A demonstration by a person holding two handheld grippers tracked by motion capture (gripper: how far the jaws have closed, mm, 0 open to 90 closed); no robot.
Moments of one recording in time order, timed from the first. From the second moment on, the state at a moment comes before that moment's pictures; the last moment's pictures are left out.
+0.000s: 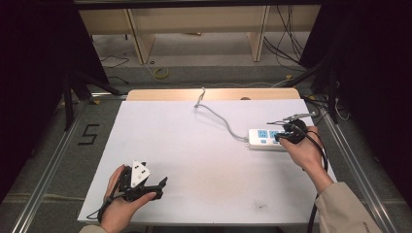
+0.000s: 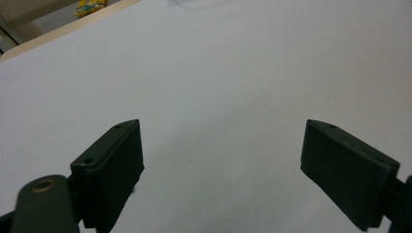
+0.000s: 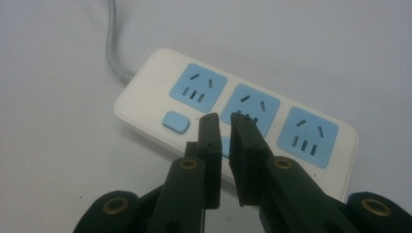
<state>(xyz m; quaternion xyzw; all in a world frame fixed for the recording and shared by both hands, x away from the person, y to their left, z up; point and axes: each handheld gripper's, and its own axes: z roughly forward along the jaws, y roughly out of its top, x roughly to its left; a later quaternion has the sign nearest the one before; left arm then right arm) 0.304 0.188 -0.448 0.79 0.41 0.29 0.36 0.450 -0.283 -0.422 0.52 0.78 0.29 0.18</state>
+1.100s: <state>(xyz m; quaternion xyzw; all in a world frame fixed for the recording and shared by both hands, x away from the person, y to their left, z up) 0.305 0.186 -0.449 0.79 0.40 0.29 0.36 0.393 -0.280 -0.415 0.44 0.79 0.37 0.19</state>
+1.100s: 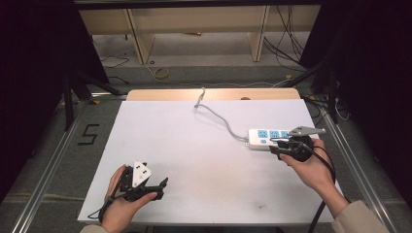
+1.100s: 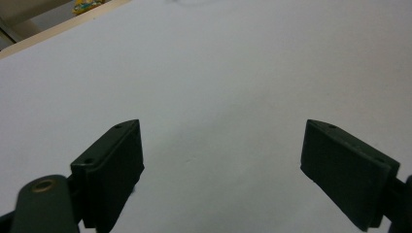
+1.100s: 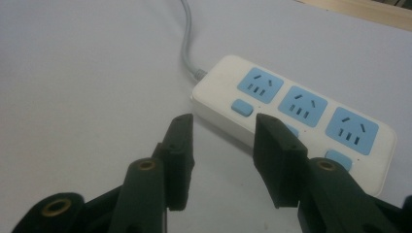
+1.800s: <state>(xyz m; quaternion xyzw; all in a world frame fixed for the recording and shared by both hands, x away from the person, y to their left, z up) 0.305 0.184 -0.452 0.80 0.40 0.27 0.35 0.364 -0.290 -0.426 0.42 0.79 0.42 0.18</state>
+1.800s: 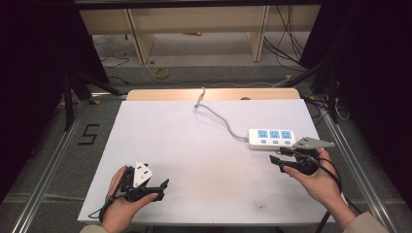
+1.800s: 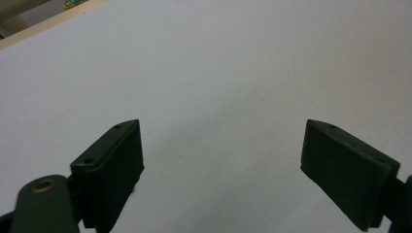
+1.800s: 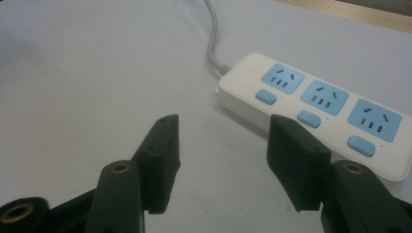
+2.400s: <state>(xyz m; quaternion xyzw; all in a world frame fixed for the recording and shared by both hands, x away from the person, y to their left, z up) 0.300 0.183 -0.450 0.81 0.39 0.27 0.35 0.330 -0.296 -0.440 0.39 0.78 0.44 0.21</state>
